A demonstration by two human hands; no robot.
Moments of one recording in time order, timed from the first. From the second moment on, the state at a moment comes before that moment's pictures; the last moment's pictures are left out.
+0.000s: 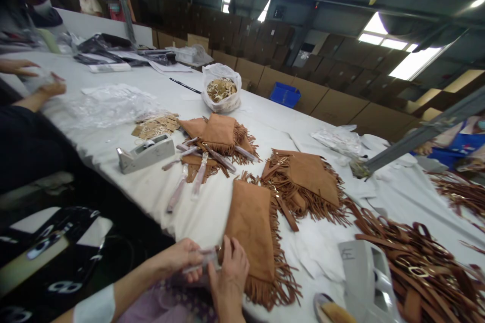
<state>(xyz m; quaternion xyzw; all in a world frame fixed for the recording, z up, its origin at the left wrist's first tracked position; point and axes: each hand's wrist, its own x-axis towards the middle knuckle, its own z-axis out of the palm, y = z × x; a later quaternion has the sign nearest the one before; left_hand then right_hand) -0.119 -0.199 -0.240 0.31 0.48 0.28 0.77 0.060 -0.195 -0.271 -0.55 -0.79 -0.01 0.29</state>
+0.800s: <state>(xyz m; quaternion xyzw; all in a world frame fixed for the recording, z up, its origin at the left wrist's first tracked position) -0.101 -0.233 -0.262 0.32 0.46 0.30 0.77 0.092 -0.218 -0.253 -0.47 -0.81 0.20 0.27</state>
